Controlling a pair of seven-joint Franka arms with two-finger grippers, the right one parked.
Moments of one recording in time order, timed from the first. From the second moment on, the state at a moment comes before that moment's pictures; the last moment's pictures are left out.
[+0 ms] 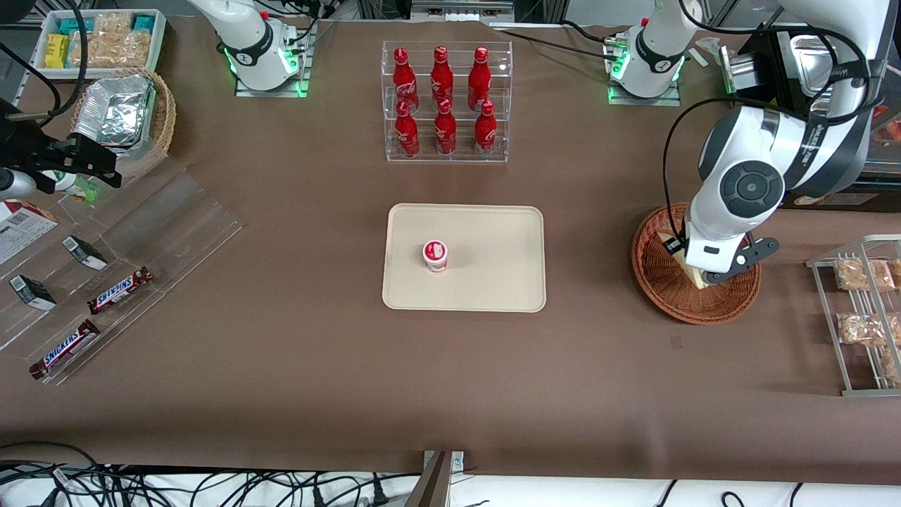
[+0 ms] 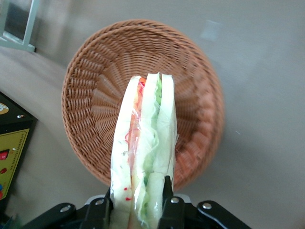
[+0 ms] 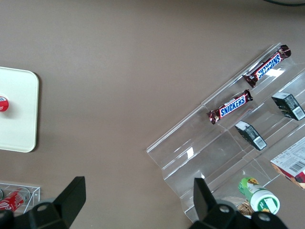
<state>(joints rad) 0.13 0.27 -0.36 -1.84 0.29 1.84 -0.84</state>
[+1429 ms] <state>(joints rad) -0.21 0.50 -0.54 -1.70 0.33 1.98 -0.95</state>
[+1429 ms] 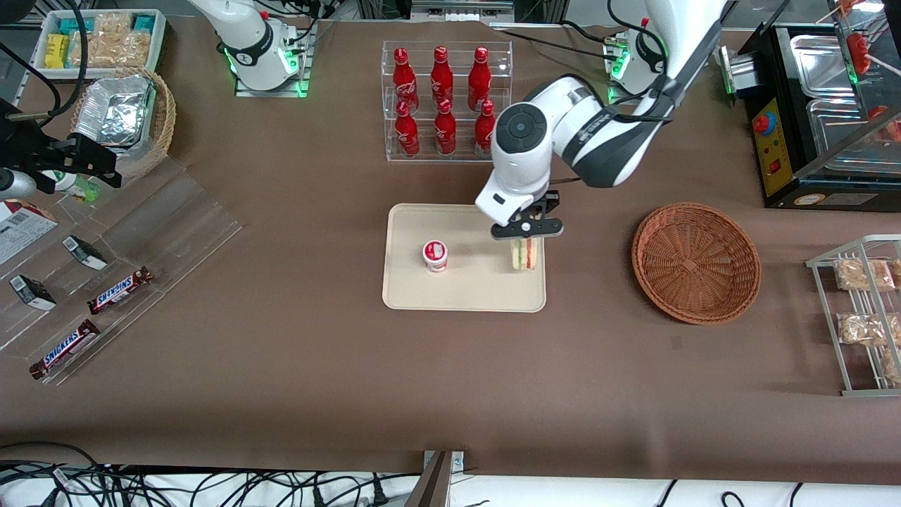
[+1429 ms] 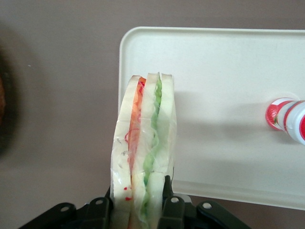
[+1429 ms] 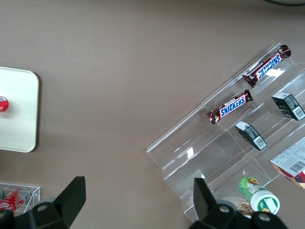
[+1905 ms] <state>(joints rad) -0.26 0.63 -0.54 -1.70 0.54 2.11 -1.16</state>
